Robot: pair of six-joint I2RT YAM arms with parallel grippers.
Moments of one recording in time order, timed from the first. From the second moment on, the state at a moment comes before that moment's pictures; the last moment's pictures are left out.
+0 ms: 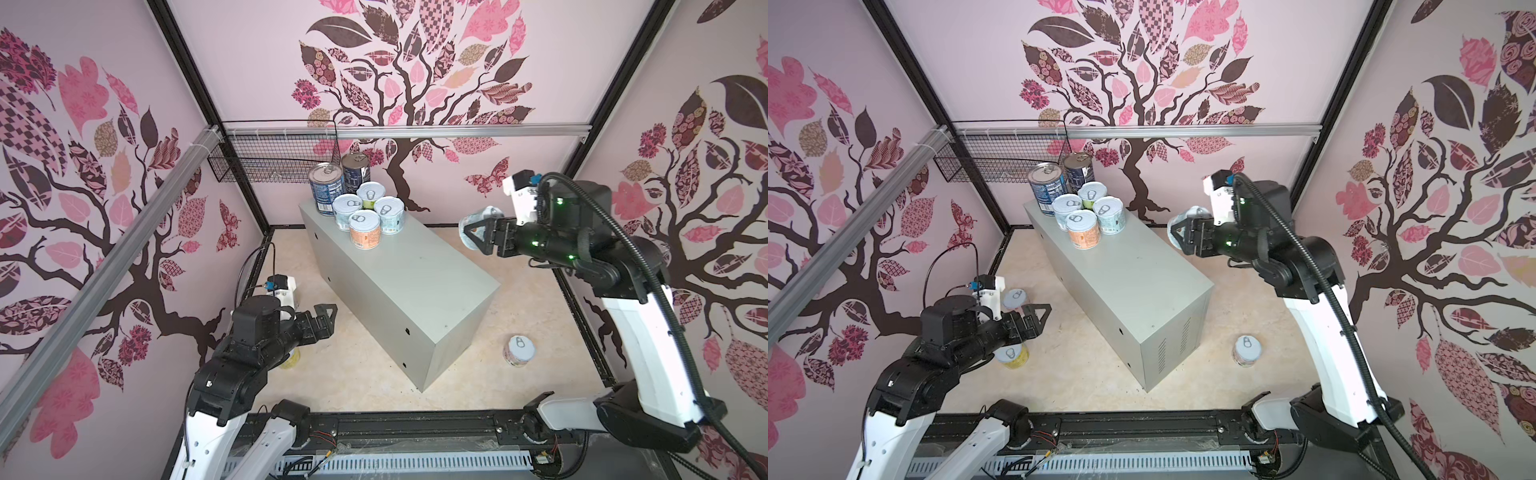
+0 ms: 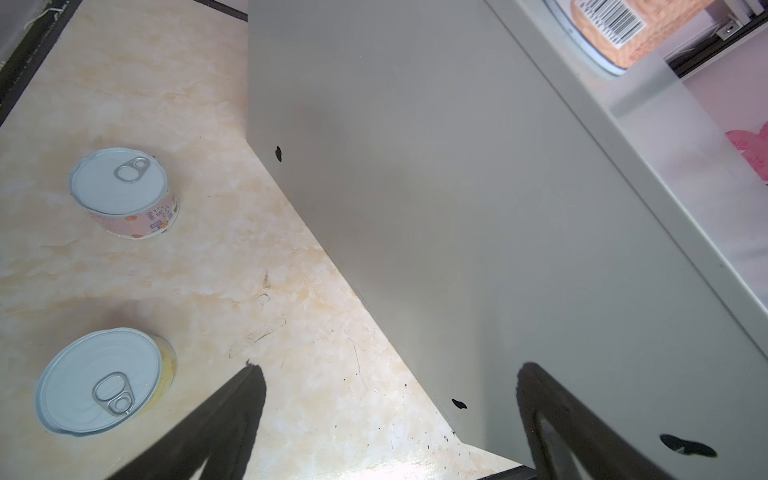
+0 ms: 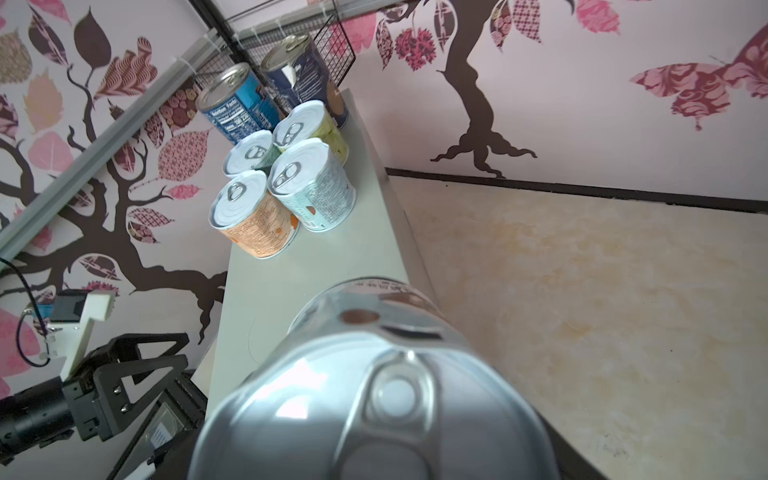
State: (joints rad) left arm -0.30 0.66 1.11 -1.04 0.07 -0.47; right arm 0.53 1.40 2.09 -1.14 -0.12 0.32
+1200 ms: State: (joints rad) left arm -0.30 0.63 1.03 -0.98 0.08 -0.45; right arm 0.79 1.90 2.55 -1.36 0.17 0.21
